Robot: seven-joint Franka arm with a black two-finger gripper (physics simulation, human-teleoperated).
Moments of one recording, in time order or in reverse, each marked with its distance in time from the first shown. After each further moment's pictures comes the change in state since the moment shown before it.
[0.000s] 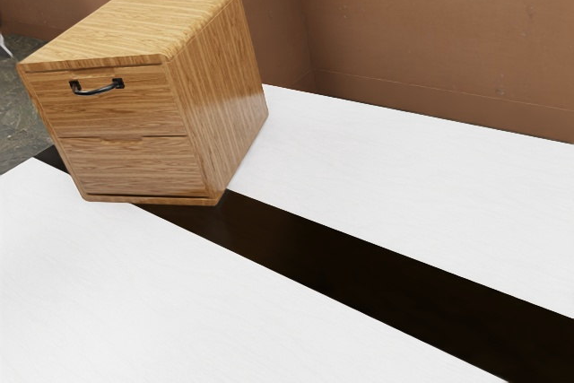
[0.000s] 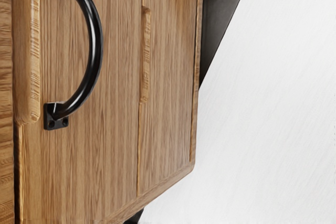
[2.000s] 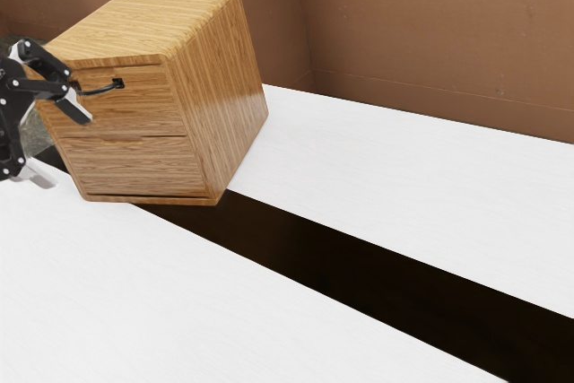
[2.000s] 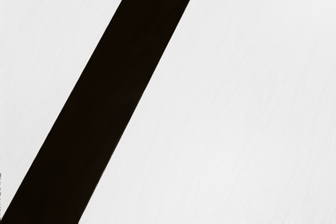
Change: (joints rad) arm 0.689 -0.049 -0.850 -0.594 -0.721 -0.002 -0.431
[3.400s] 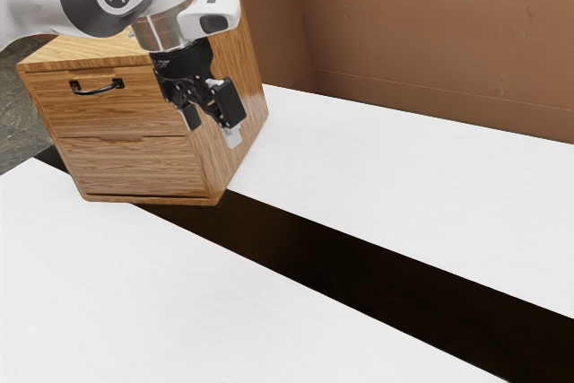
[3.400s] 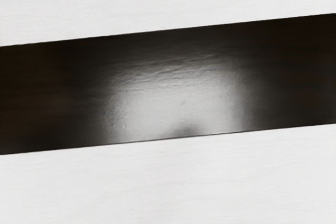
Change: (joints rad) arm 0.585 0.816 -0.363 0.530 -0.134 -0.080 -0.829
